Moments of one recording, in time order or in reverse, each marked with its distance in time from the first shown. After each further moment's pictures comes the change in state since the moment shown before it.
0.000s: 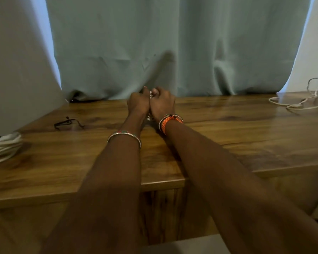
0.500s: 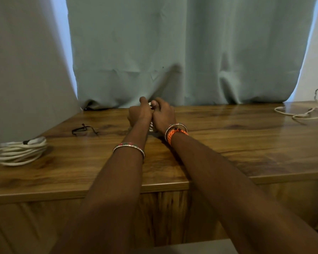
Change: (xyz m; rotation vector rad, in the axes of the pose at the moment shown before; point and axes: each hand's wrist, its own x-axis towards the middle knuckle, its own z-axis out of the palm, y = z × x) left_hand -0.023 0.004 -0.020 -0.198 0.224 -0.196; right_hand -0.018 -0.008 0.001 0.092 -0.165 -0.116
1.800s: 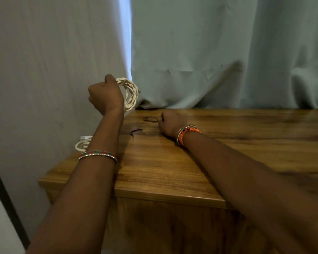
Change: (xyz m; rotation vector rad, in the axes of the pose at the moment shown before) left_hand 0.086 0.040 -0.193 -0.138 0.575 0.289; right_hand 0.009 -0.037 0.127 -0.623 -0.405 -0.163
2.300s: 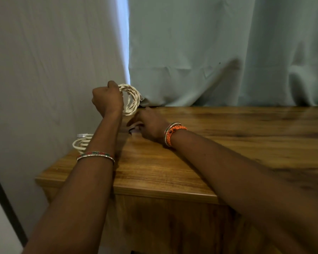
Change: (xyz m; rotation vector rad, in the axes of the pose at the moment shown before) left_hand -0.005 -0.015 0.002 0.043 -0.107 -0.015; right_hand -0.005 -0.035 0.006 0.027 -0.055 -0.497
